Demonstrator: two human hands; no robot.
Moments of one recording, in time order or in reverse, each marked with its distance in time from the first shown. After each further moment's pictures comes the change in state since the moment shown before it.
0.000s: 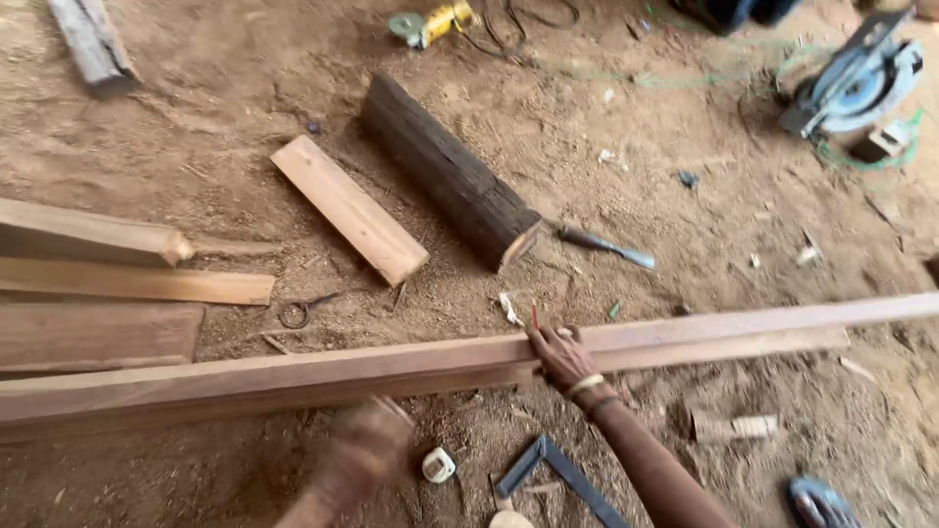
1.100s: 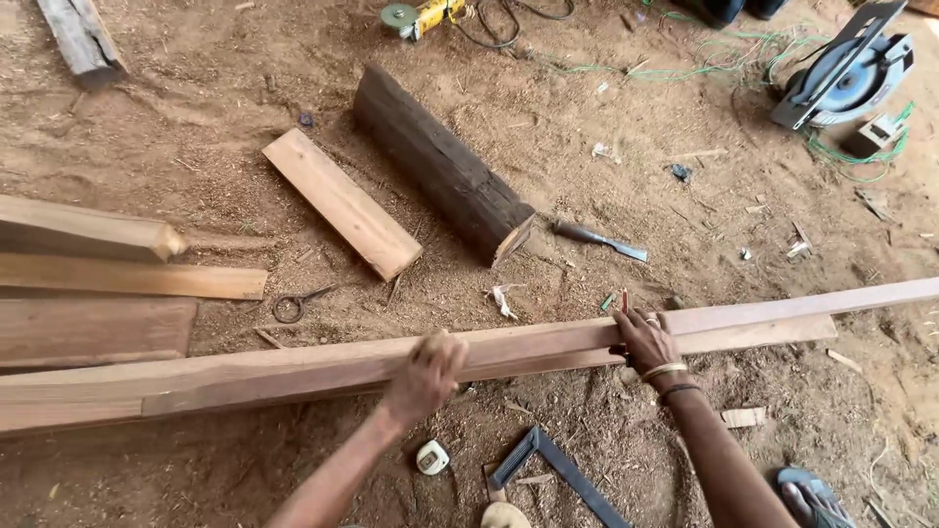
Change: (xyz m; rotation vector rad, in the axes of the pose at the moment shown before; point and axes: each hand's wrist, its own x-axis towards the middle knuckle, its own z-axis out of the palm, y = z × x) left_hand 0.123 0.002 0.068 0.069 0.073 0.044; right_hand -0.069 0.130 -0.027 -0.077 -0.132 0.326
